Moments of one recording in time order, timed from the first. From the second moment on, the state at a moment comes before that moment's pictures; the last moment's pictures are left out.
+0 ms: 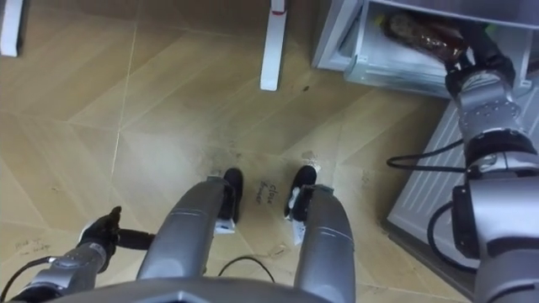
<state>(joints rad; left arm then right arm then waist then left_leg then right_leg) 0.02 0.34 -0.30 1.06 -0.32 0.02 0.09 -0.61 -0.57 0.07 1.15 1.45 -0.02 -0.19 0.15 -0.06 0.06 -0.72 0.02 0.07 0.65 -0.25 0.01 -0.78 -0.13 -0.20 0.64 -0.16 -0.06</state>
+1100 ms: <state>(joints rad) 0.08 0.33 -0.20 1.09 -0.36 -0.01 0.03 -0.26 -0.44 0.01 1.16 1.41 -0.07 -0.05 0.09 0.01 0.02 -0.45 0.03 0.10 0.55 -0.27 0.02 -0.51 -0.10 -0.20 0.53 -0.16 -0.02</state>
